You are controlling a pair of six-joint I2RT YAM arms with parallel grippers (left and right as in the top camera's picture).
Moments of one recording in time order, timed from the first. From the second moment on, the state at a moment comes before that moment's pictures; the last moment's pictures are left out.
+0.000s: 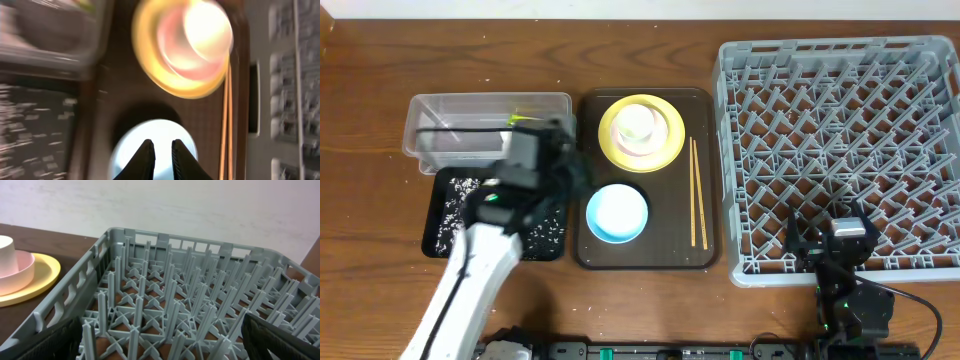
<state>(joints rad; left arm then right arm) -0.16 1.18 0.93 -0.64 0.20 -0.50 -0.01 0.01 0.01 -0.07 -0.06 -0.12</state>
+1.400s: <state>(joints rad) 0.11 1.04 0.93 -0.78 0.19 -0.48 0.06 1.08 1.09 -0.80 -0.41 0.16</state>
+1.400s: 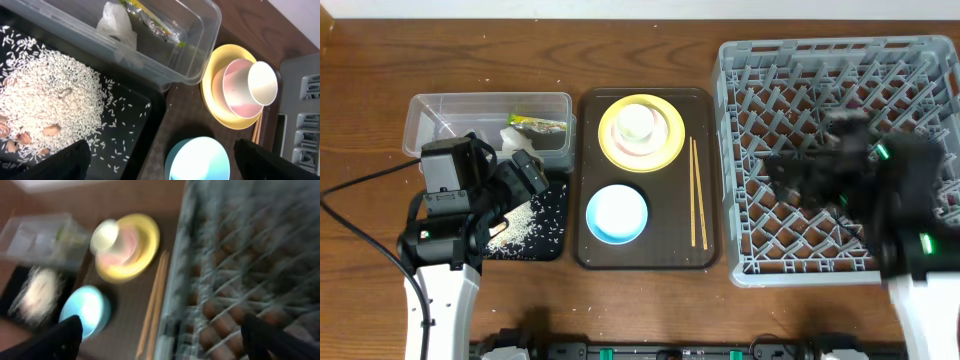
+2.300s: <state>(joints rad) 0.11 1.04 0.93 -0.78 0.19 -0.48 0.58 1.79 1.22 -0.60 -0.20 0.47</state>
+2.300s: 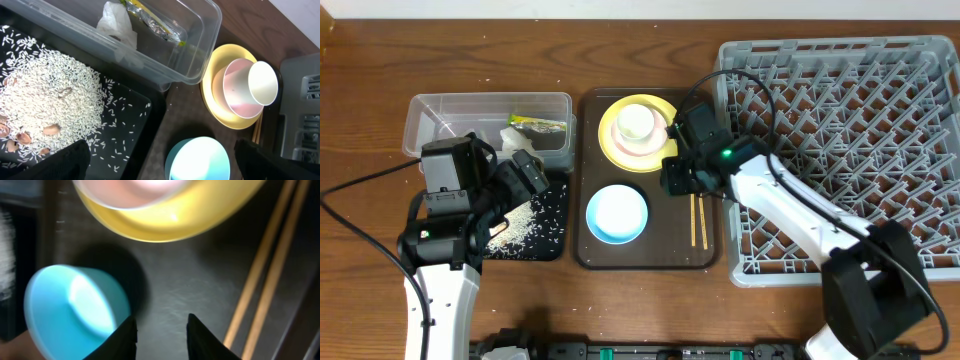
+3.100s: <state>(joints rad) 0.11 1.04 0.93 -0.78 0.19 -0.48 0.65 1.88 1.19 -0.61 0.14 0.55</state>
